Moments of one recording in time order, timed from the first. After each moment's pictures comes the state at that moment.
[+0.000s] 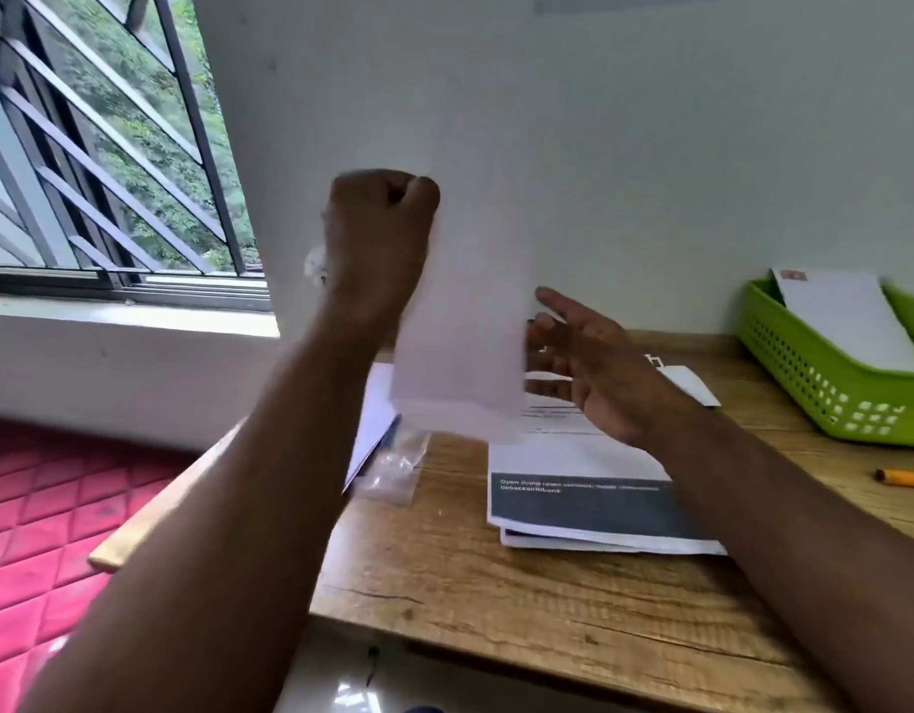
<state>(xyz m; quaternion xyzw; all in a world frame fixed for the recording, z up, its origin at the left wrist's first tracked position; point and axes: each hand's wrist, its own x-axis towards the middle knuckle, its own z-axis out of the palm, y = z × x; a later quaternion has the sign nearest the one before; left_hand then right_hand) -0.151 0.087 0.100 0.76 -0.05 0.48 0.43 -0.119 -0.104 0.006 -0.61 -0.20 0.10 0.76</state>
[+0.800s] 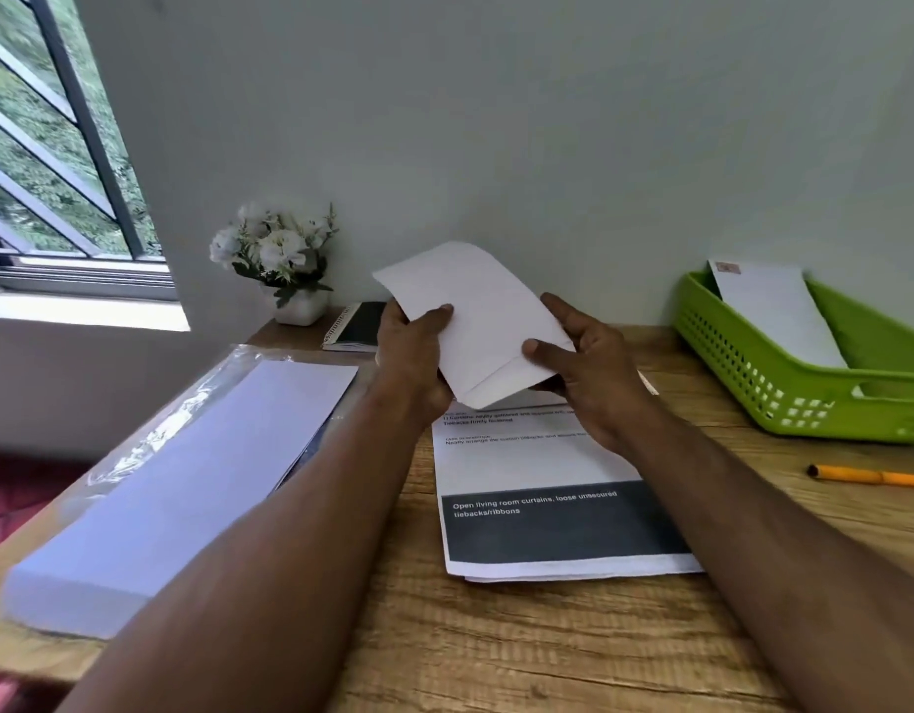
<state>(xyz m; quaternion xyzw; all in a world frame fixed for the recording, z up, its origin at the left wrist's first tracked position) -0.056 0.024 -0.020 0.42 0.03 0.10 0.90 -0.074 -0.141 -0.021 -0.63 -0.13 -0.02 0.76</state>
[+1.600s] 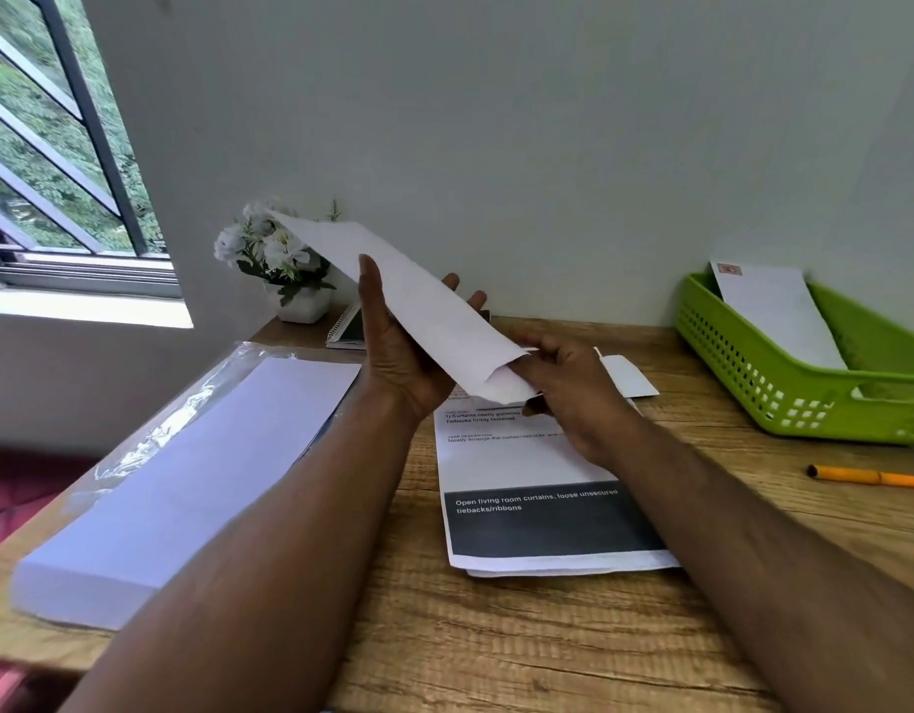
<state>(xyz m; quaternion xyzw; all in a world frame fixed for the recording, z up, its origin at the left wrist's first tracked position) -0.068 0.034 -0.011 0.30 -0.11 -0.02 0.95 -0.089 -0.123 -0.022 -0.73 -0.06 0.01 0.68</state>
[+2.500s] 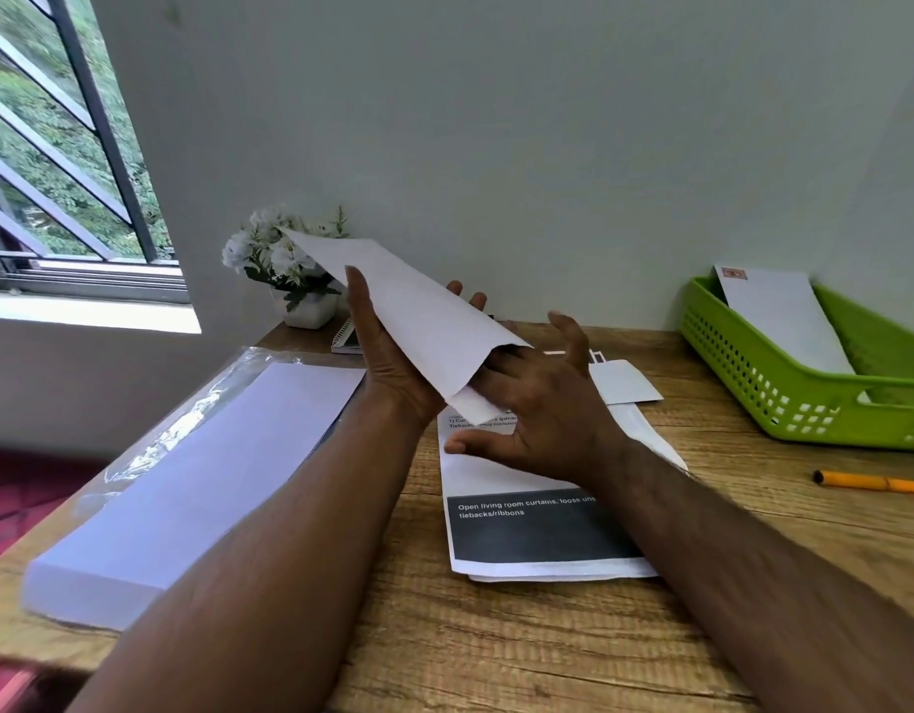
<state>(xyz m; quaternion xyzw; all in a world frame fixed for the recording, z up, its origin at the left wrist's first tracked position) -0.071 0.033 -0.013 0.23 -0.11 0.00 0.97 -0.107 -0.116 -0.022 -0.87 -0.37 -0.33 0.01</state>
